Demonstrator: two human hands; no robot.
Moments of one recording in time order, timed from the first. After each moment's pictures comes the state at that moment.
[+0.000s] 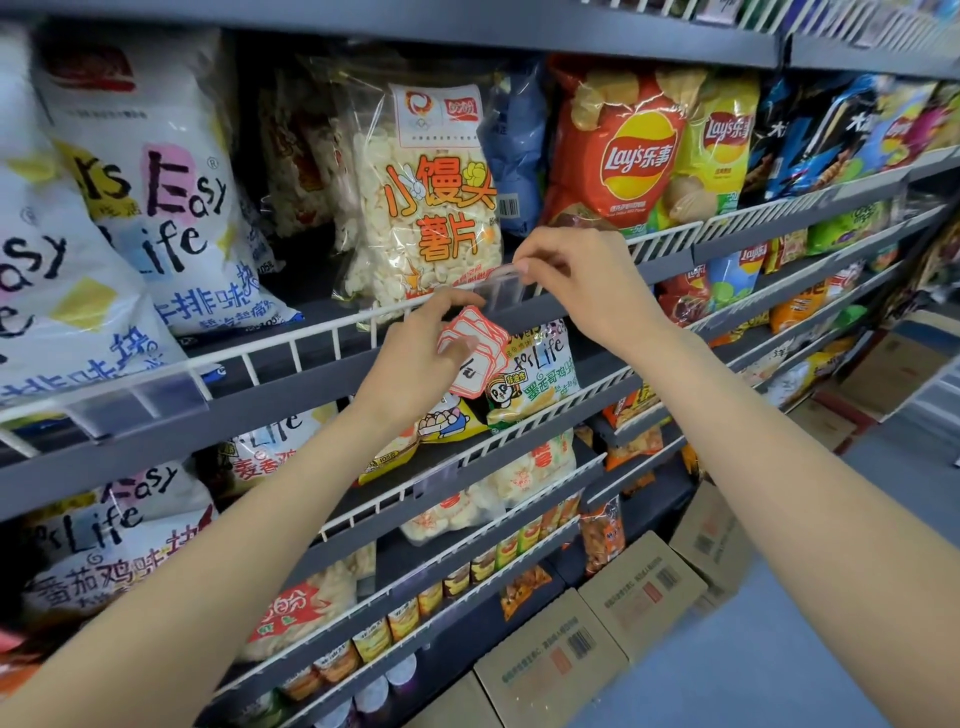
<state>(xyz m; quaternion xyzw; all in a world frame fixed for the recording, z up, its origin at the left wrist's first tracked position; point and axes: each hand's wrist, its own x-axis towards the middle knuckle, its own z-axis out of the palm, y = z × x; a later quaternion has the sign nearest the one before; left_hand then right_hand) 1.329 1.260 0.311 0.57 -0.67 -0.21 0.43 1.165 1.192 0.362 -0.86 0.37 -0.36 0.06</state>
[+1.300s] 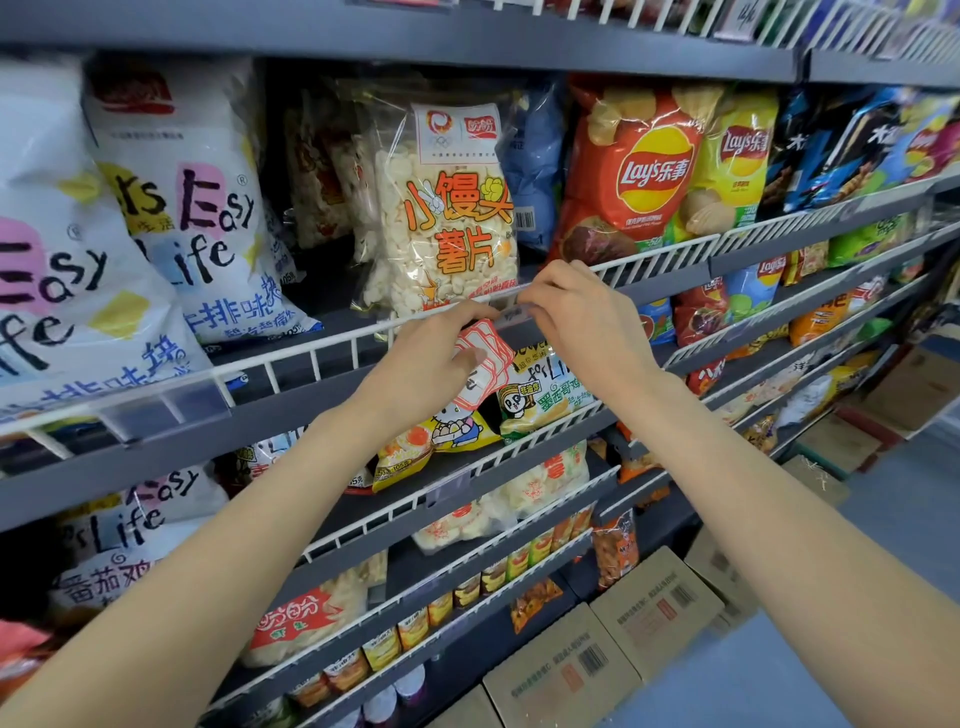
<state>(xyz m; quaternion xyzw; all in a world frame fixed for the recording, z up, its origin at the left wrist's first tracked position) 1.333 1.266 0.331 0.60 -0.72 -0.12 0.32 1.174 1.186 0.326 -0.86 0.38 -0.29 -0.20</state>
